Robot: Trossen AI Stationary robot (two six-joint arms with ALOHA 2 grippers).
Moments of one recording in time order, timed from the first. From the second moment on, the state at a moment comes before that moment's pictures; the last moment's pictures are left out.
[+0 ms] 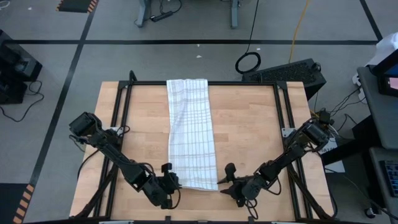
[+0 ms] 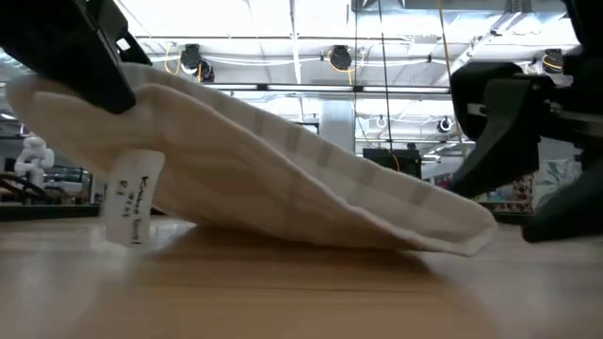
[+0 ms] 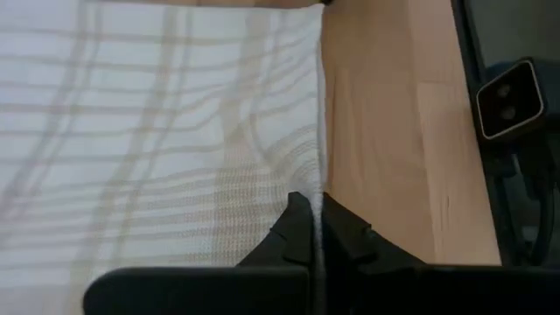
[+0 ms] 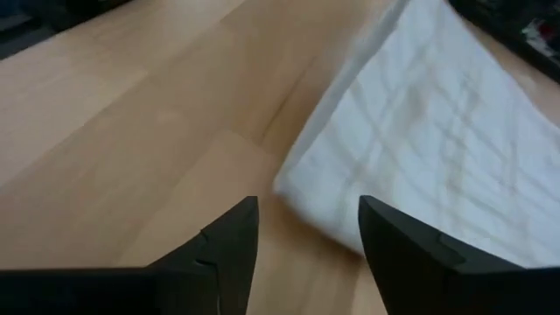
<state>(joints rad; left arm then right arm) -0.72 1.71 1.01 -0.21 -0.42 -0.69 0.72 1.87 0.71 0.54 0.50 -0.10</state>
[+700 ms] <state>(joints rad) -0.72 1.71 1.01 -0.18 -0.50 -0.78 0.72 1.97 0.79 0.51 0.63 -0.02</state>
